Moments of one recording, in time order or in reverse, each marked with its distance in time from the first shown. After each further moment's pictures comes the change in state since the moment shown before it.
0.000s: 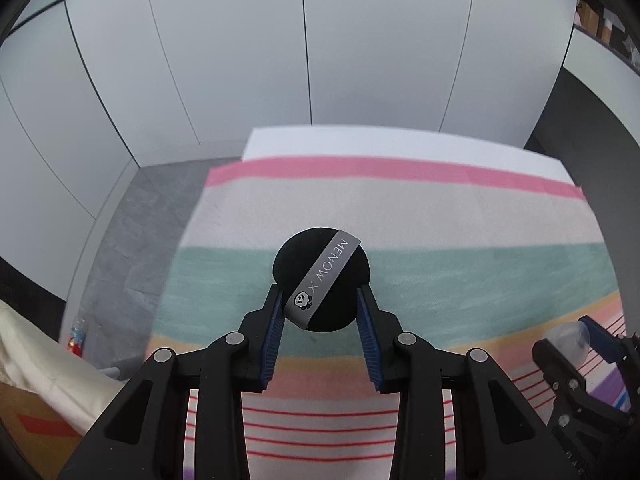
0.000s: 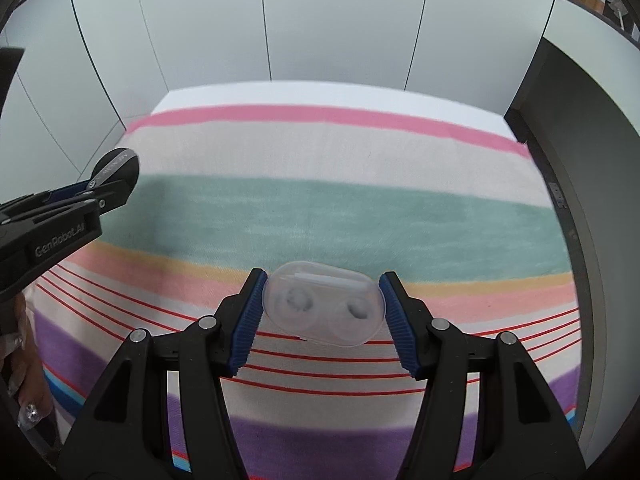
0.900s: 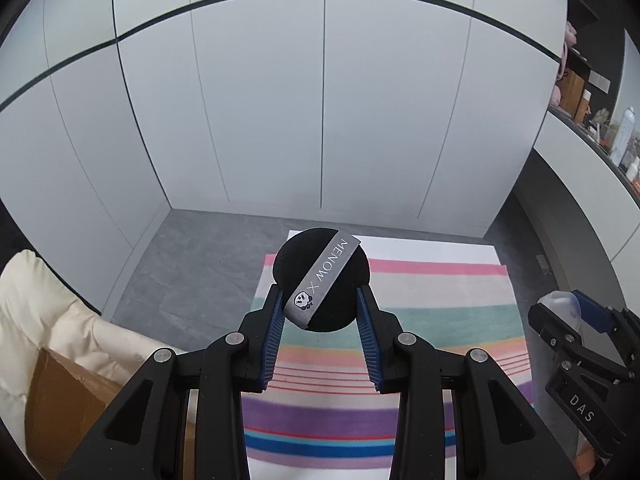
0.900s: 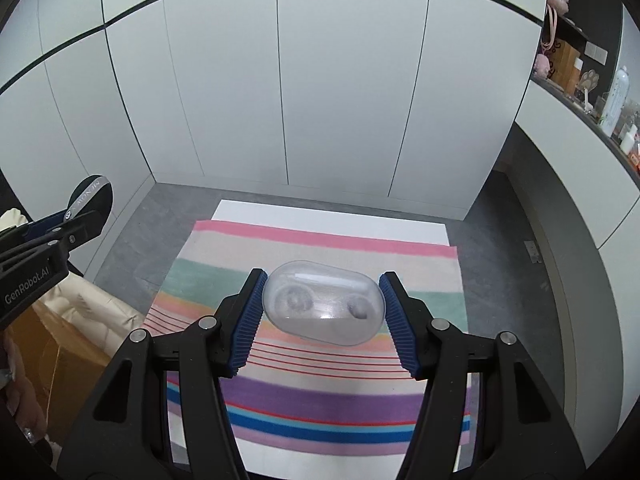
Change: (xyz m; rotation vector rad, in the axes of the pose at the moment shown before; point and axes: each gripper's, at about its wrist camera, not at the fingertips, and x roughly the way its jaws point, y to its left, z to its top) left arm -0.272 0.010 0.040 -0.080 -0.162 0.005; right arm -0.239 -0.004 0.072 -0.042 -0.190 0.020
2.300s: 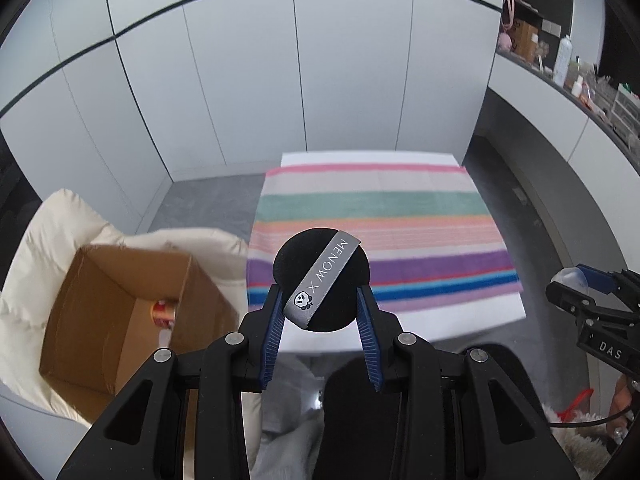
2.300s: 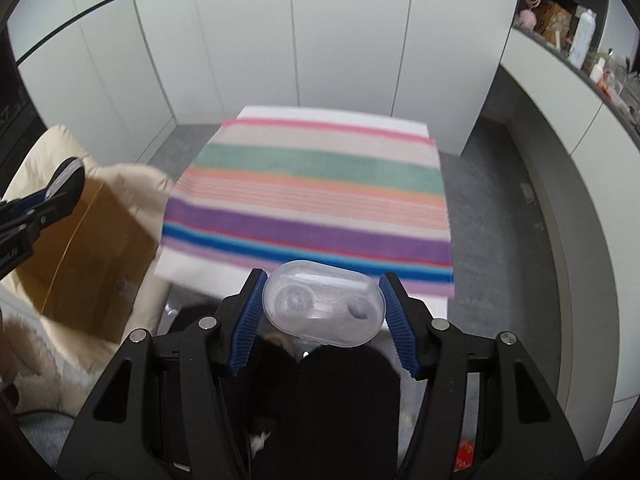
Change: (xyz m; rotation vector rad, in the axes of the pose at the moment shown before) left arm -0.160 0.012 -0.189 0.117 0.087 -0.033; right arm -0.143 -0.038 -0.197 -0.015 0.159 0.065
